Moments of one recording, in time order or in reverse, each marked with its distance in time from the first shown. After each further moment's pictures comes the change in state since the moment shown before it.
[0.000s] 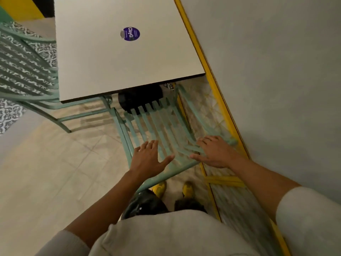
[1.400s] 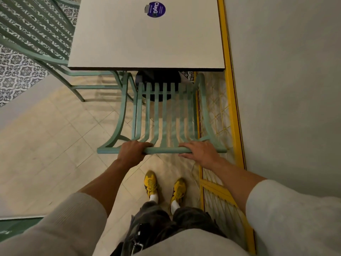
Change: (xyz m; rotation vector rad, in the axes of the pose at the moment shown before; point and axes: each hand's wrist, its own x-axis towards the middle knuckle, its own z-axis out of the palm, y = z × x) left_hand 0.024 0.009 0.064 0.006 0.002 -0.135; right_hand 0.065 0.037 0.059 0.163 0.045 -0.221
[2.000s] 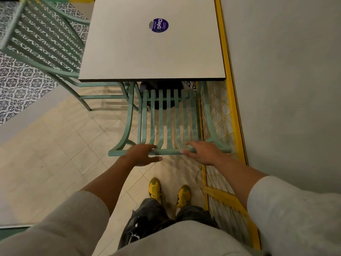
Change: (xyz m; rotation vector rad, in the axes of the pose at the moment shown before) left_hand 0.010 -0.004 -0.030 -0.171 -0.239 -0.015; right_hand 0.006 -0.012 -0.039 0.107 -0.068 0.107
